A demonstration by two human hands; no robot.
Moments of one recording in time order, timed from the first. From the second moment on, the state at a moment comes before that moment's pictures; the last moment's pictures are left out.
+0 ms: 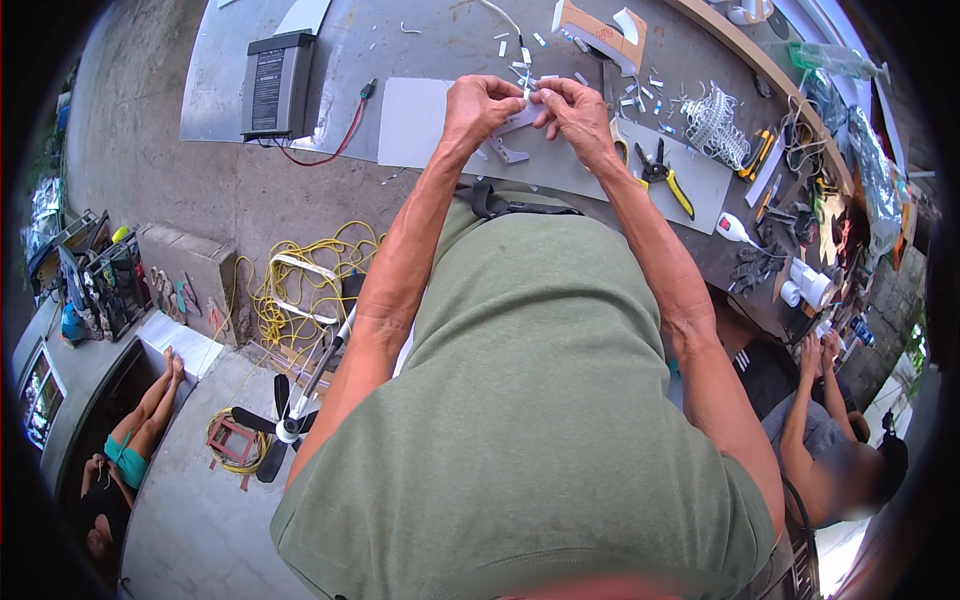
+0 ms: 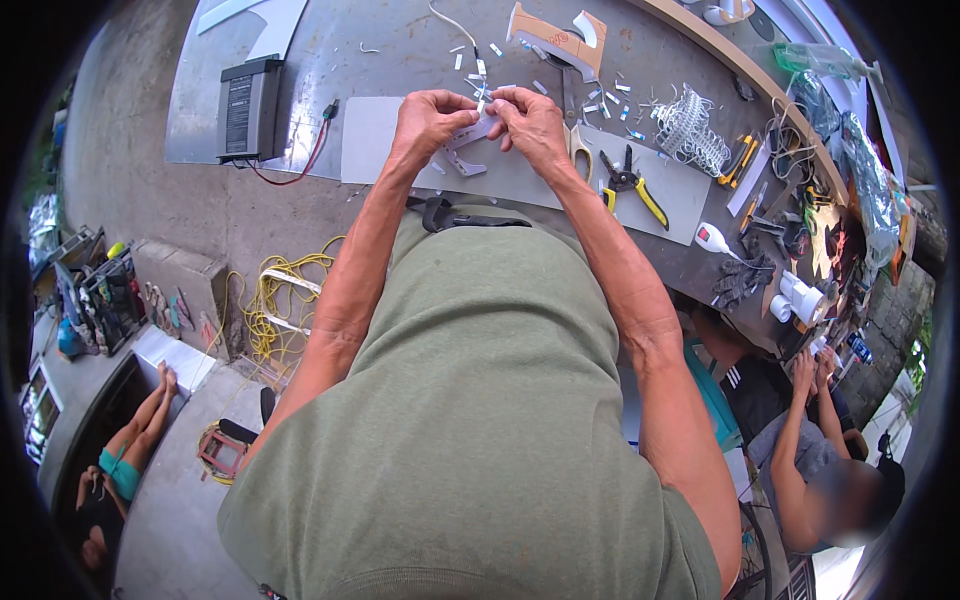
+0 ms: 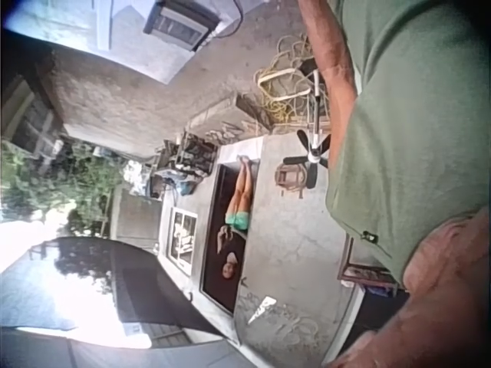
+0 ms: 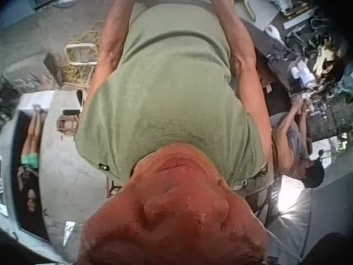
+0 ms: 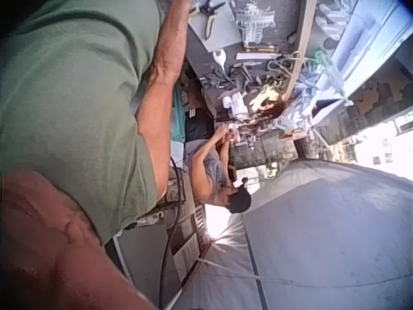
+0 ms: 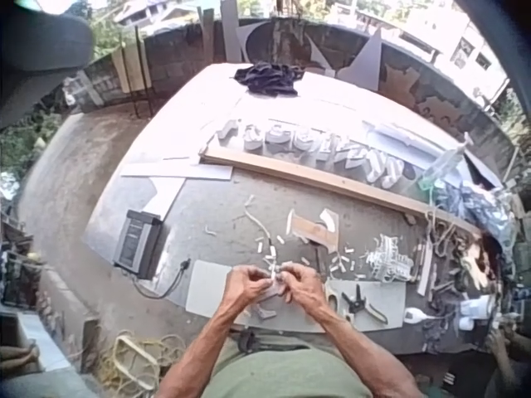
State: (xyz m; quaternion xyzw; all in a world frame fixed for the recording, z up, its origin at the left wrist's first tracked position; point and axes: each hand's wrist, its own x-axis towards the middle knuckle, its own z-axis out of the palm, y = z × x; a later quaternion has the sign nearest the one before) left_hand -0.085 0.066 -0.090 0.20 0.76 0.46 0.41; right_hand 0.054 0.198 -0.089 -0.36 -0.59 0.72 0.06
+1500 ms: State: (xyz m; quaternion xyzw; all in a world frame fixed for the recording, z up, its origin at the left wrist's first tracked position) left_hand -0.067 0.056 -0.090 0.23 0.75 0.51 0.34; right_hand 0.053 0.195 -0.082 -0.27 -0.76 0.59 0.03
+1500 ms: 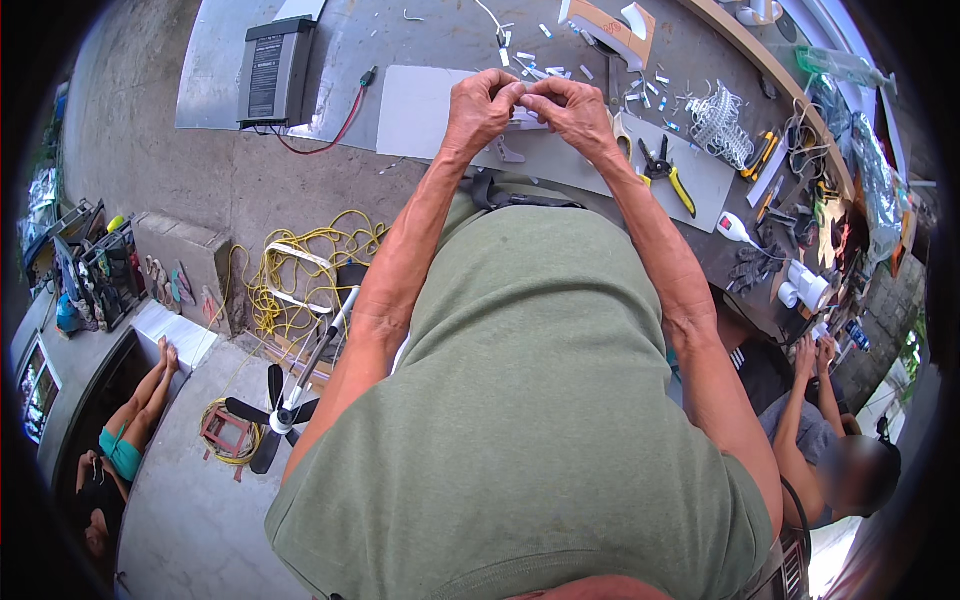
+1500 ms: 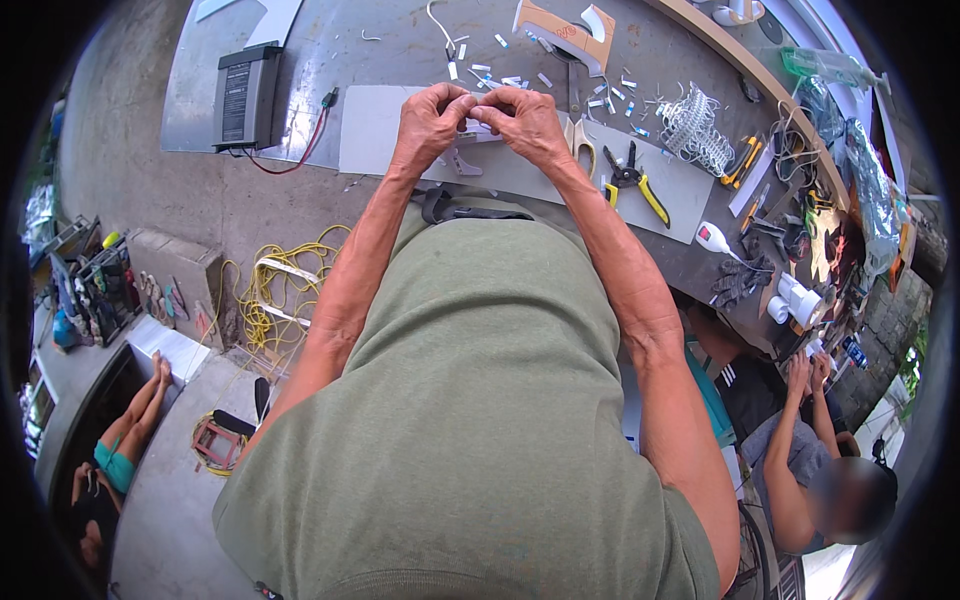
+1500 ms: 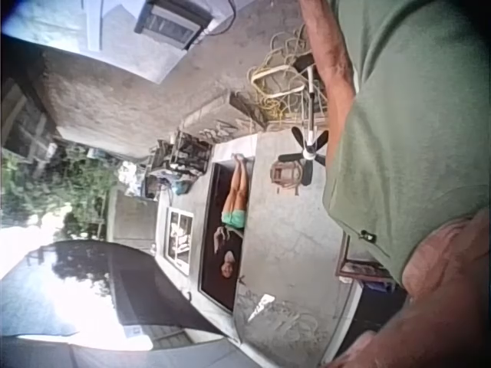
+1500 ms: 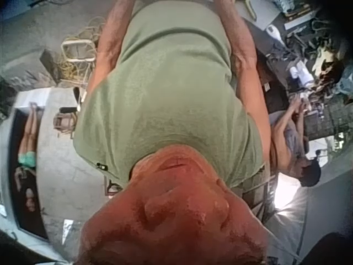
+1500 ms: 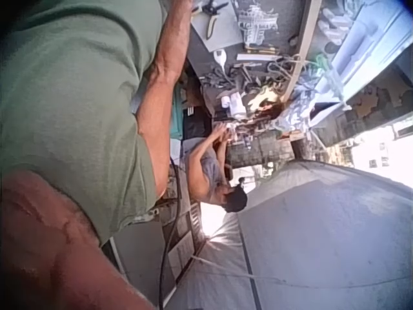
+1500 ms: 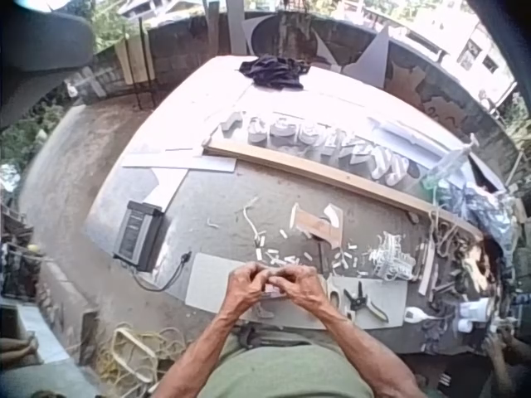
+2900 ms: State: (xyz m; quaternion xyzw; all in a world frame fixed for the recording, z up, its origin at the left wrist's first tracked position) left_hand -0.072 0.048 -0.092 0.27 0.66 0.53 0.46; right_hand 0.056 0.241 -0.063 0.13 -0.98 0.13 0.10
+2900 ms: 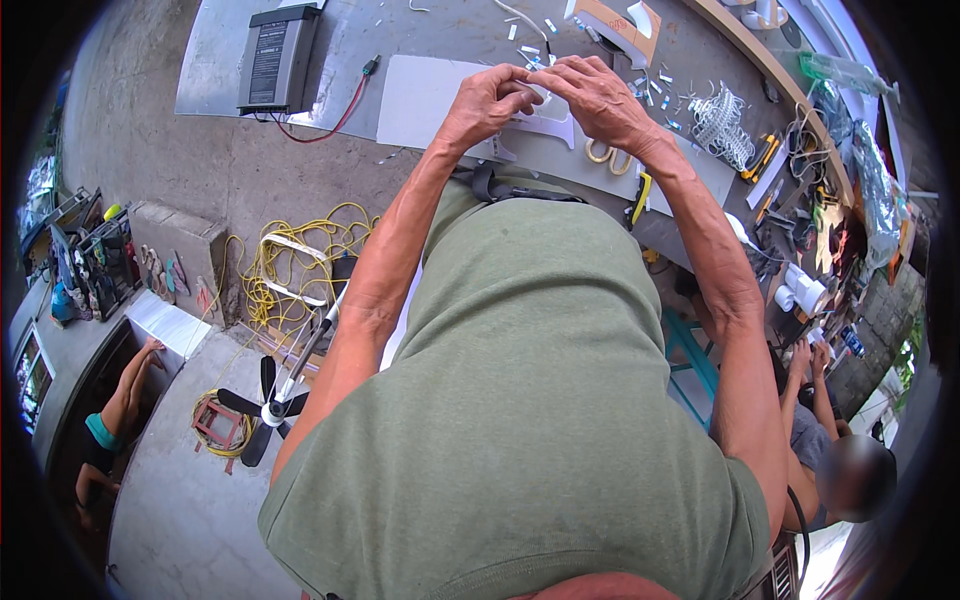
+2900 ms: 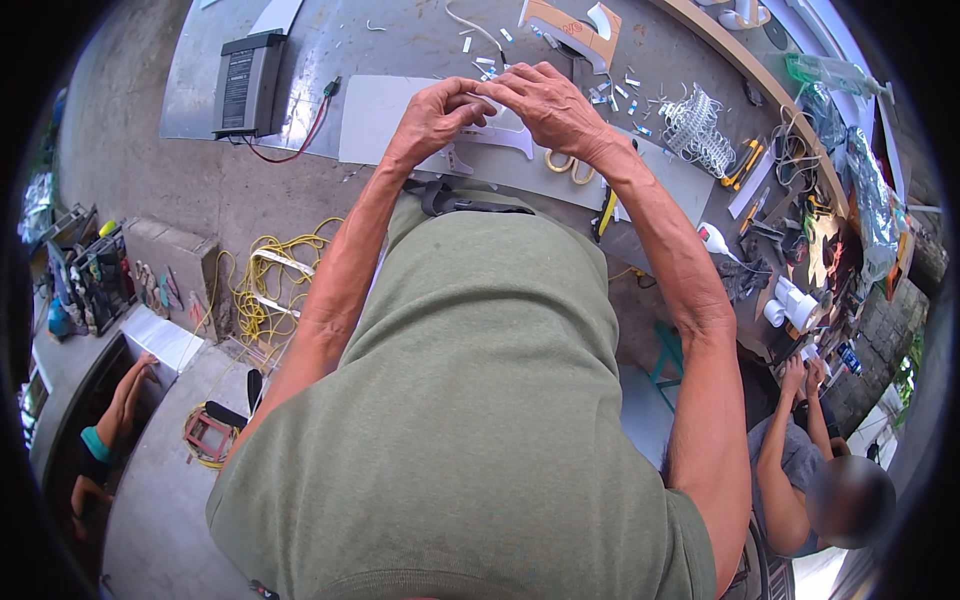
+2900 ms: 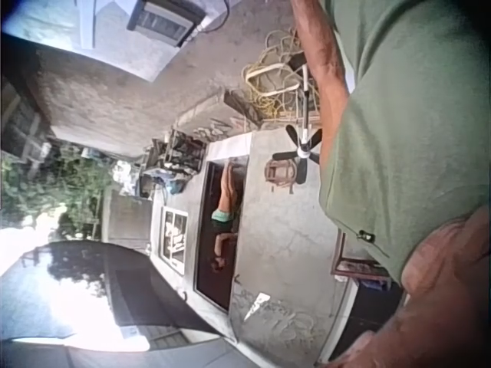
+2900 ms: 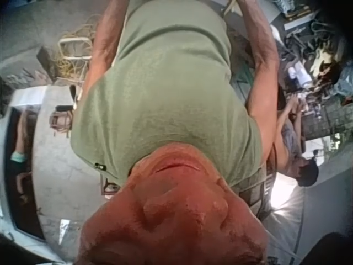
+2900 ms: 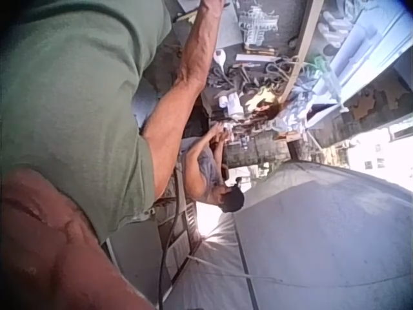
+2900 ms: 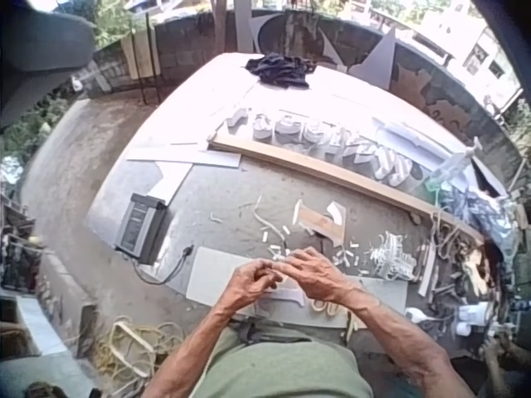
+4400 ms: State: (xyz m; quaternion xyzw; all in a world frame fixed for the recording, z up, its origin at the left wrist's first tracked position) left_hand -0.036 0.032 -0.103 0.45 0.80 0.39 0.07; right_hand 0.101 0.224 -0.082 -0.08 -0.89 0.45 0.02
